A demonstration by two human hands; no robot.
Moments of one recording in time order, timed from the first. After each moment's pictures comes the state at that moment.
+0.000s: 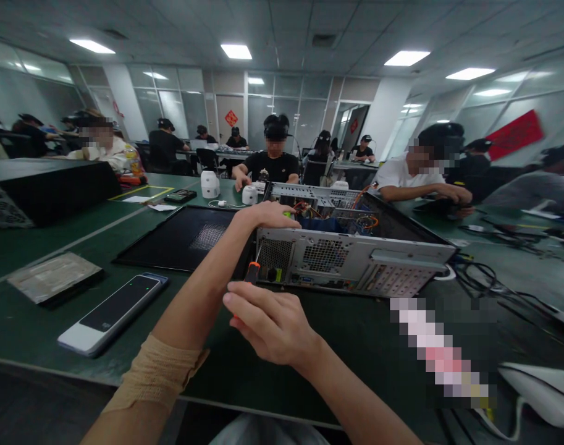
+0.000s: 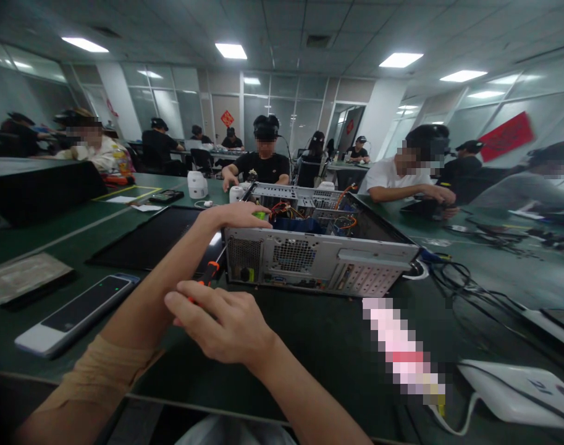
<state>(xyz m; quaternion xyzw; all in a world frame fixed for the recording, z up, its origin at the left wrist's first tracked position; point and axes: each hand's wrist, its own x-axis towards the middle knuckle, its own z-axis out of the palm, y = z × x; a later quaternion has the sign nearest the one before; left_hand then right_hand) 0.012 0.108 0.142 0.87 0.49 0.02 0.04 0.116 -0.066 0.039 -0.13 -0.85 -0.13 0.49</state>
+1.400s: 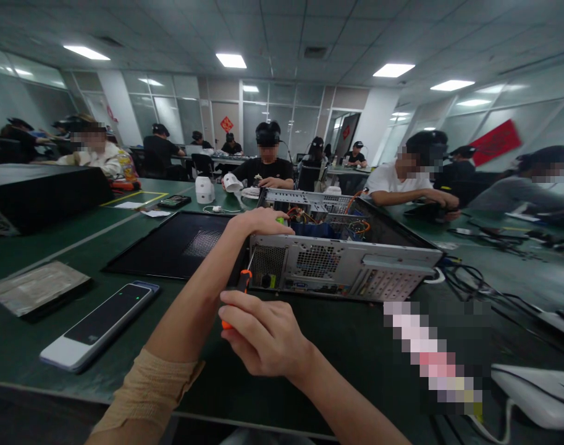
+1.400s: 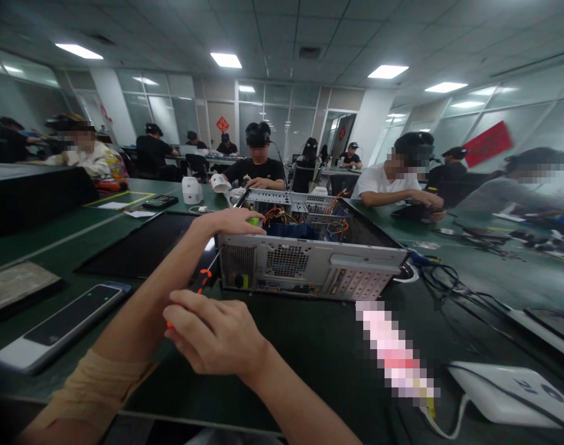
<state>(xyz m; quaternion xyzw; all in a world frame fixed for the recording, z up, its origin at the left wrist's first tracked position) 0.011 0.109 0.141 0.86 0.50 0.03 0.05 0.115 -0.068 0.038 -0.13 -0.86 -0.09 0.49</state>
